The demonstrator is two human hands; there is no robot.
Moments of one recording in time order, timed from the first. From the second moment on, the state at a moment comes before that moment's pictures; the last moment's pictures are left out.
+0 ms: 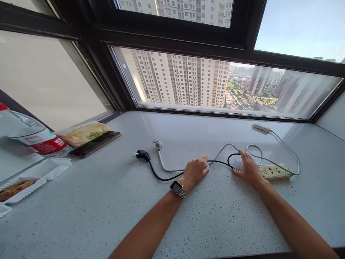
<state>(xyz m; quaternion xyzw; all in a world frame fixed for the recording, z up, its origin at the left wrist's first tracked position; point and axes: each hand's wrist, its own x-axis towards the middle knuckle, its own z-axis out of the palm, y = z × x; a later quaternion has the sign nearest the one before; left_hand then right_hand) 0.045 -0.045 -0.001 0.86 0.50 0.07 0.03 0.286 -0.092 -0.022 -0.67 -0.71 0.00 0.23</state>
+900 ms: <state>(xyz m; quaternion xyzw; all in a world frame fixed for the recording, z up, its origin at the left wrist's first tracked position) -0.003 -0.025 0.019 0.71 0.65 0.26 -0.09 0.441 -0.088 -0.027 -0.78 -0.53 -0.10 0.31</state>
